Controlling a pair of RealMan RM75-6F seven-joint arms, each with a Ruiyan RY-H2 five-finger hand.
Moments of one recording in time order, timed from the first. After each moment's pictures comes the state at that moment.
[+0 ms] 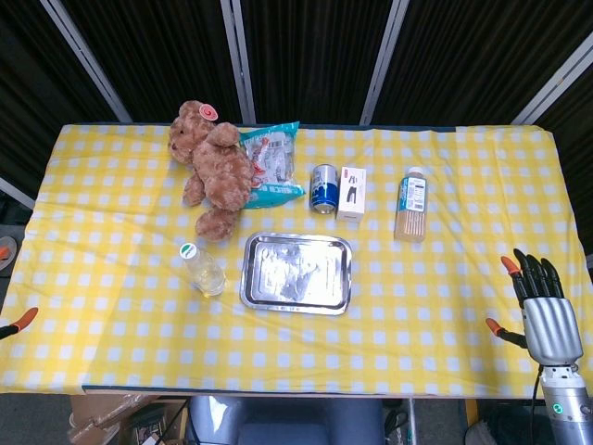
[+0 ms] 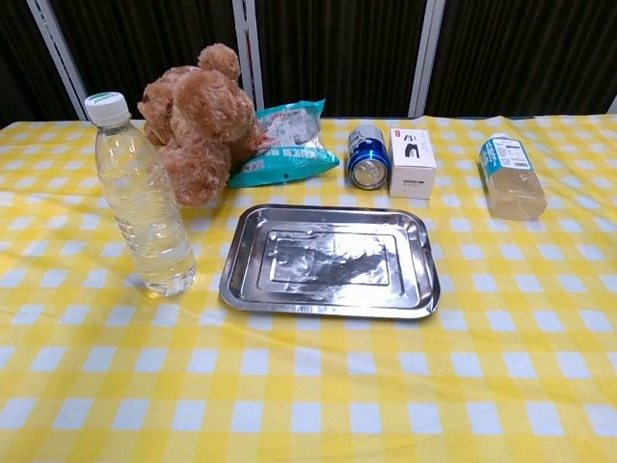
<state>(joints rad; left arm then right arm) -0.05 -1.12 -0.10 -1.53 1.47 1.57 -0.17 0.11 -1.22 0.09 -1.47 -1.54 1.54 0.04</state>
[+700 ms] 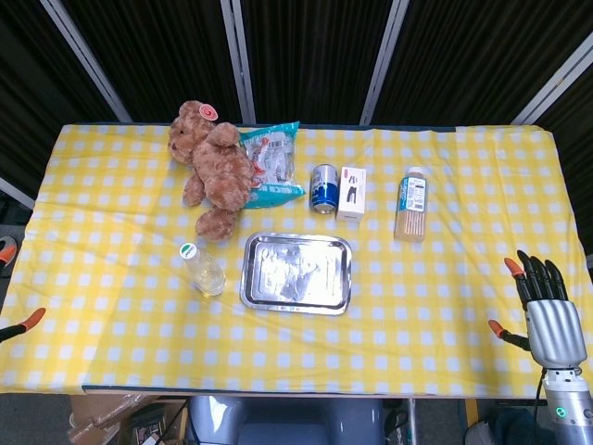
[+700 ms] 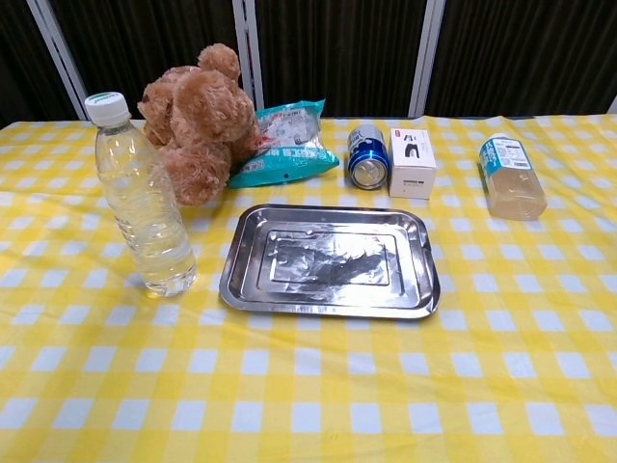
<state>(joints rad) -0.06 -1.12 -0.09 -1.54 1.47 1.55 -0.15 0.10 -1.21 0.08 -1.48 -1.55 1.55 0.03</state>
